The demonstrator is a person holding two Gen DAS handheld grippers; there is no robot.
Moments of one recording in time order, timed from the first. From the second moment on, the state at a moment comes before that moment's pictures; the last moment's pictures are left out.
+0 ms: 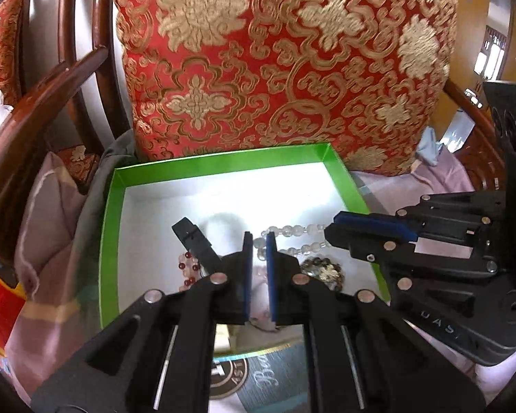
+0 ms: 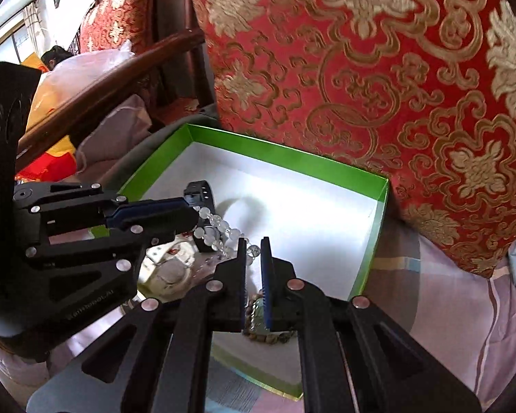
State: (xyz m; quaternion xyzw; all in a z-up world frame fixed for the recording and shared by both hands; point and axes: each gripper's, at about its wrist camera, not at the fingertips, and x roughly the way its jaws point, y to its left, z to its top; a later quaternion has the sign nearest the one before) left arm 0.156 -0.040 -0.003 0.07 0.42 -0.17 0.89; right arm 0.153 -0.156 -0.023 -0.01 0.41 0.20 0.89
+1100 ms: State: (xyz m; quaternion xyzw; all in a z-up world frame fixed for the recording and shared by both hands) left arm 0.098 0.001 0.016 0.04 0.39 -0.07 0.92; right arm 0.095 -0.186 -0.024 0.07 0.40 0.05 0.91
